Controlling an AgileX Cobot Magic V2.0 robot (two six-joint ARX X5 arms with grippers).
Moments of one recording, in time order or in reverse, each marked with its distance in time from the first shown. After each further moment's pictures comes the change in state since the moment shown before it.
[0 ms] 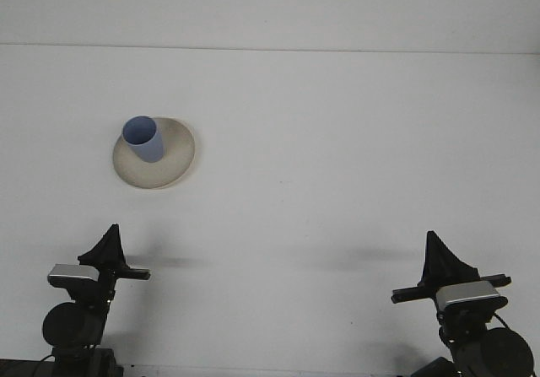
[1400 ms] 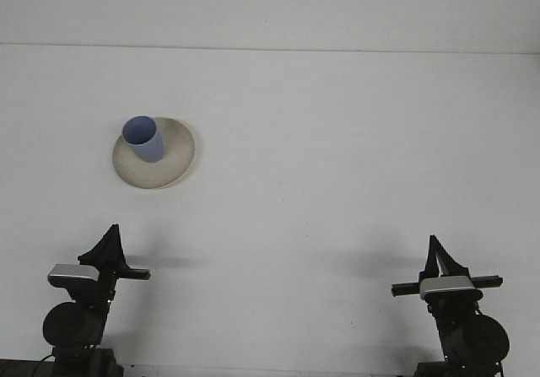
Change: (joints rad) left arm 0.000 0.000 0.000 -0.004 0.000 -0.003; right arm -0.413 -0.103 -0.289 0.109 -0.306 -0.201
